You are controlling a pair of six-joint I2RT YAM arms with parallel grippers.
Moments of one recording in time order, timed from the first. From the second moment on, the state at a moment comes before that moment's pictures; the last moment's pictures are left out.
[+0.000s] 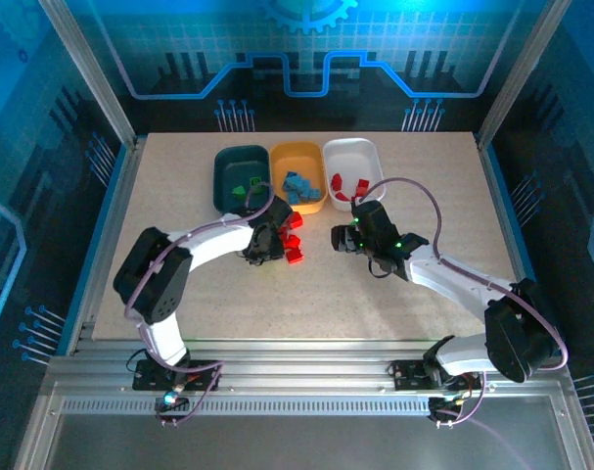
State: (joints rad) left arm -0.57 1.76 1.16 -0.70 -0.13 -0.82; right arm 0.58 1.35 0.83 -0.27 0.18 0.44
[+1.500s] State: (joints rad) left arm -0.43 1.72 1.20 -0.68 -0.12 -0.50; right arm 0.58 1.39 0.81 -0.24 0.18 0.45
